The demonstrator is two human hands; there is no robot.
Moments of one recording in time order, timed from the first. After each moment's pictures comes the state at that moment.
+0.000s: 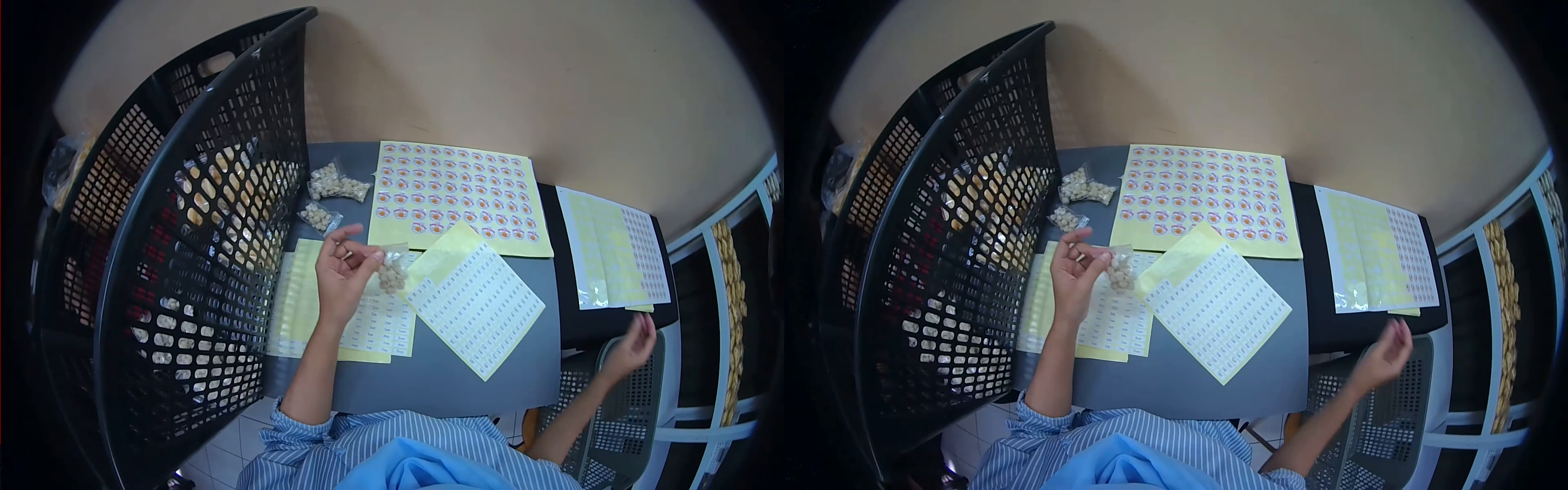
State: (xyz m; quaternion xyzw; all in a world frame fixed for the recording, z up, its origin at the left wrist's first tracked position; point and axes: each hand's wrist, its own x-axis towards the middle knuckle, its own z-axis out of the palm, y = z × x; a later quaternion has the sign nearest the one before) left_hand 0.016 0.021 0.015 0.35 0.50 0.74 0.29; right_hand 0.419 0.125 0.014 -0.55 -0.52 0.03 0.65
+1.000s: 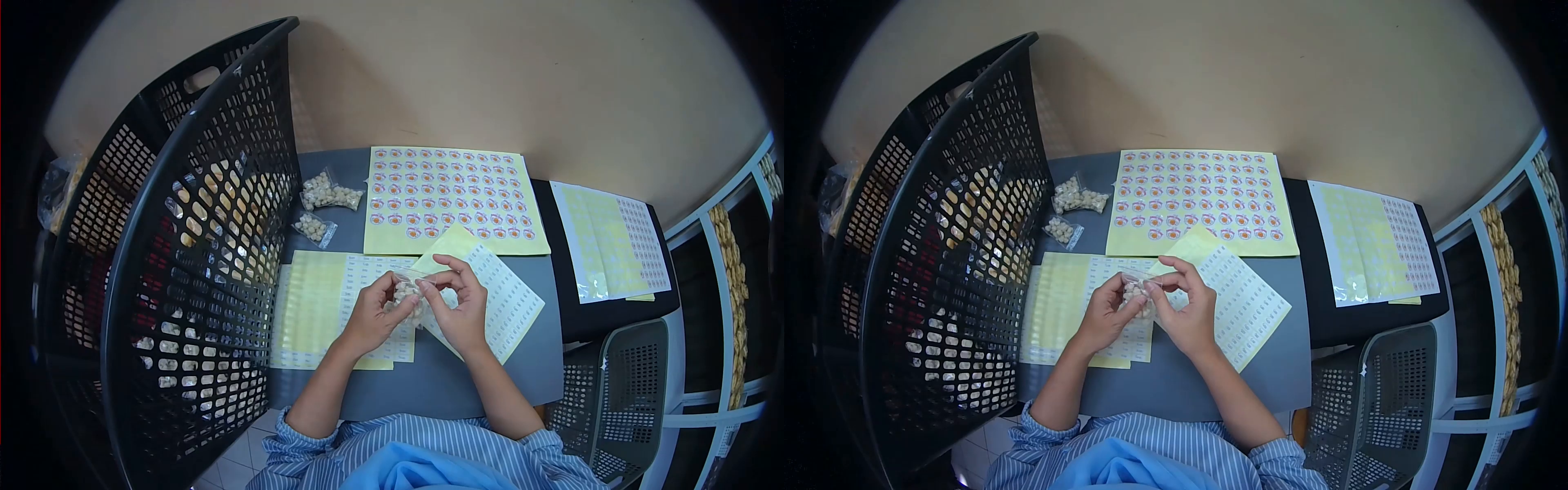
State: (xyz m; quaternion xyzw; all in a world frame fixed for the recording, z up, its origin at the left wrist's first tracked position) left_hand 0.040 0.015 -0.003 0.47 0.53 0.57 0.42; right_hand 0.169 0.079 0.014 -0.31 -0.63 0.53 0.47
